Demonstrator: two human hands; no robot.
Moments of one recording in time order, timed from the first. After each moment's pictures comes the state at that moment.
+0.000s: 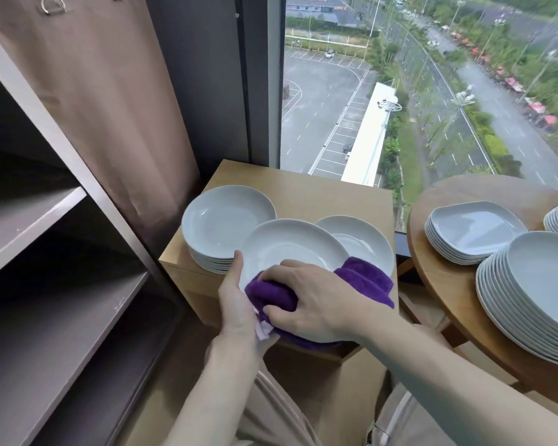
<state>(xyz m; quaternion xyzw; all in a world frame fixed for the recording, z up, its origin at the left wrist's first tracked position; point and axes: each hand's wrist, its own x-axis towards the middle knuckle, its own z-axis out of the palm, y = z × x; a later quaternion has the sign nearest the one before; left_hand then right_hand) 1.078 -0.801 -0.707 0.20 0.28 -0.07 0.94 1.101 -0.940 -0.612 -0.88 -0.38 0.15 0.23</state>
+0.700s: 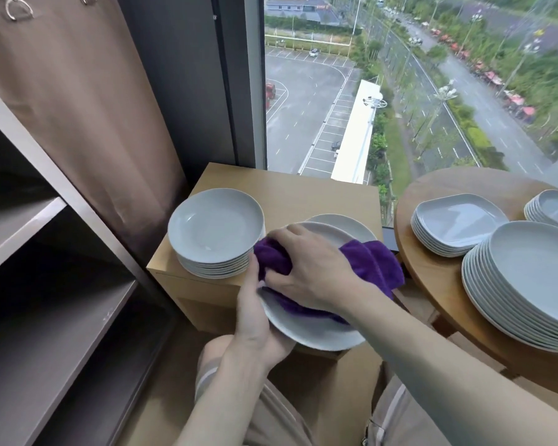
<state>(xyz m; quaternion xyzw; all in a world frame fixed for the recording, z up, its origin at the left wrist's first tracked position) 1.058 -0.843 -0.650 0.27 0.21 -0.09 0.93 1.124 -0.939 -0.603 -0.93 -0.29 0.03 0.24</state>
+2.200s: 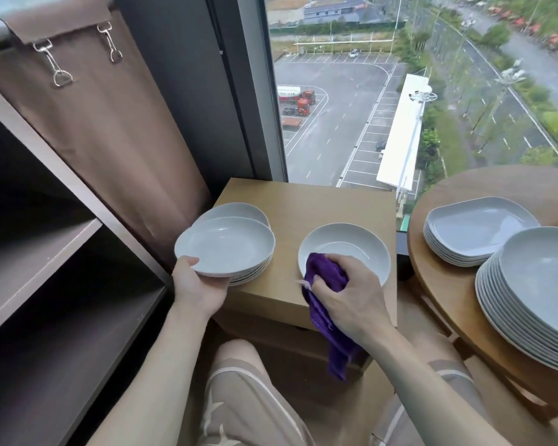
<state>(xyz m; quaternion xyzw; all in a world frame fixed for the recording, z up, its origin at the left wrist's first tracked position) 1.103 -0.754 -0.653 0.34 0.32 0.17 0.87 1.112 -1.018 -0.645 -0.84 -0.11 0.00 0.53</state>
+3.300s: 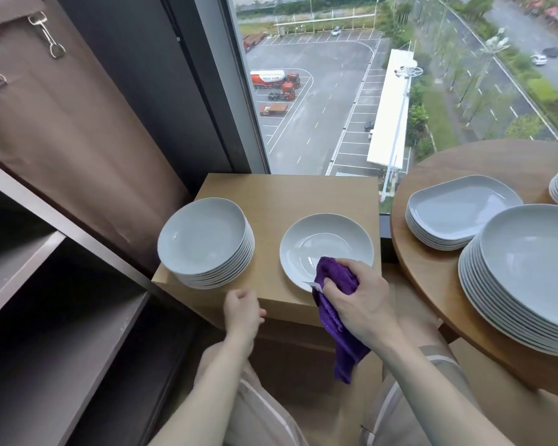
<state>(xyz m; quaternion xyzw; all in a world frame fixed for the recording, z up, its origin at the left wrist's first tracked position) 1.107 -0.851 -0.733 0.68 0.45 0.05 0.58 1.120 -1.059 -0.675 -0.83 -0.02 0.03 0.56</state>
